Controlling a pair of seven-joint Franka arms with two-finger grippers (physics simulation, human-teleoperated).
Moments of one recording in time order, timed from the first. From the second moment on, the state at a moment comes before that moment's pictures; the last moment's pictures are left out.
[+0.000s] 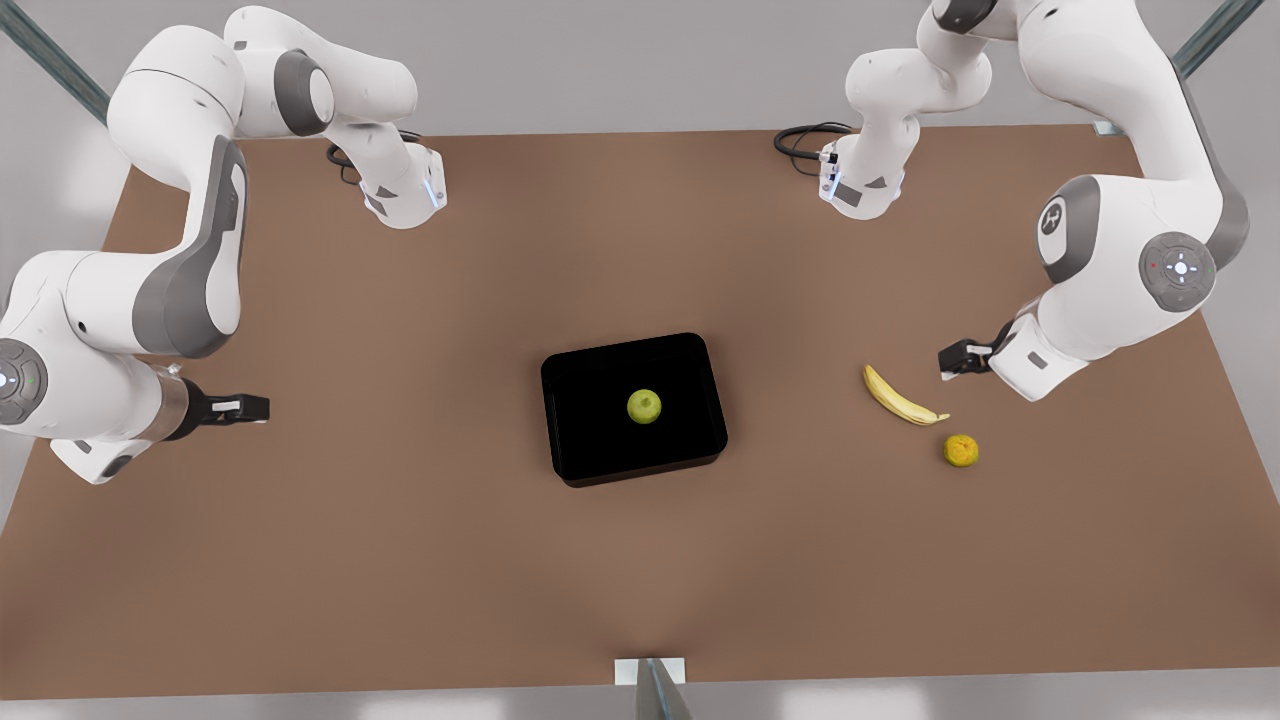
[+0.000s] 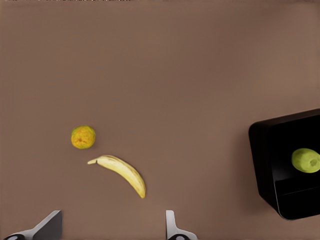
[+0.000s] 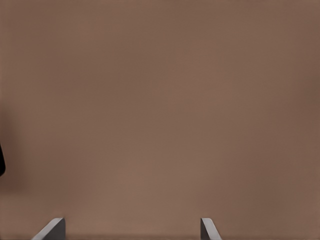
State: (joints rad) left arm 0.01 0.22 -0.11 -1.46 -0.02 1.60 -0.04; right arm 0.02 0.55 -0.04 -0.93 -0.05 1.27 -0.12
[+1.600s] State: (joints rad) left arm -0.68 0.87 -0.16 -1.32 0.27 2.13 -0.90; right arm 0.04 0.52 -0.03 -0.98 -0.06 1.27 -0.15
